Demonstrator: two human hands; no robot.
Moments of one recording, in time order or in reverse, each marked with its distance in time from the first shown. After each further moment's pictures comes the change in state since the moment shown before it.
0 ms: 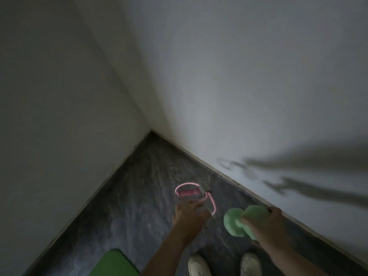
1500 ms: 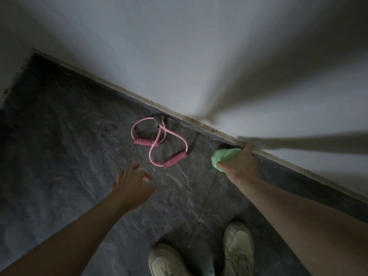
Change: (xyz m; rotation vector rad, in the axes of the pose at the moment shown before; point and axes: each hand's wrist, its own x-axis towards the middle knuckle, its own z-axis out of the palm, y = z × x) left_hand 0.281 -0.174 0.138 0.562 -0.179 -0.046; right_hand 0.339 0.167 0.106 -0.664 0.169 0.006
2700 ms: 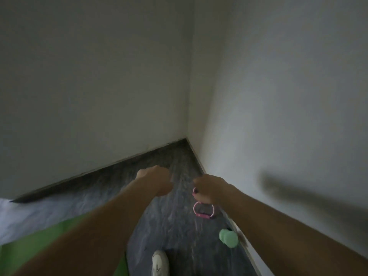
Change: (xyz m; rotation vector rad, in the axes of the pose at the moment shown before) left_hand -0.527 0.072 -0.304 0.039 0.320 -0.251; right_hand -0.492 -0.216 -0.360 -1.135 -0.391 -1.426
